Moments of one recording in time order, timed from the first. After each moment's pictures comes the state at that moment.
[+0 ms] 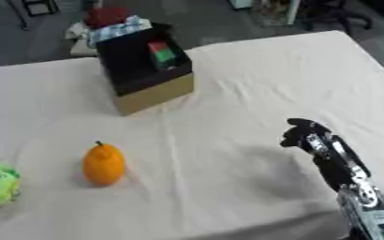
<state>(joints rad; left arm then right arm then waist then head) -0.07 0.99 -0.04 -1.64 -0.56 -0.09 -0.53 -0.06 -0.15 -0.08 -1.59 -0.05 -0.22 0.33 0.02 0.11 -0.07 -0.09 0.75</state>
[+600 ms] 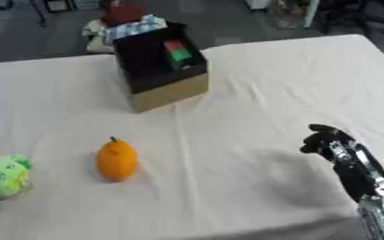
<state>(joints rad) -0.12 0.89 -0.10 -1.37 -0.65 -0.11 -0.52 -0.06 -0.15 -0.08 -1.59 -0.05 -0.22 0.33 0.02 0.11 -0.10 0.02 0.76</state>
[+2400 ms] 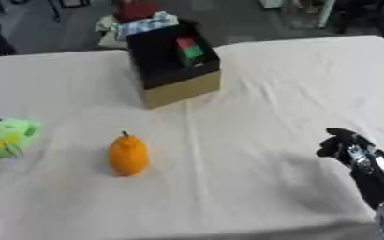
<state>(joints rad) -0.29 0.86 -0.05 -1.46 -0.61 -0.08 -0.35 -0.06 -0.15 -0.08 -1.59 -0.05 -0.22 0.34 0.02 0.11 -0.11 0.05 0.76</state>
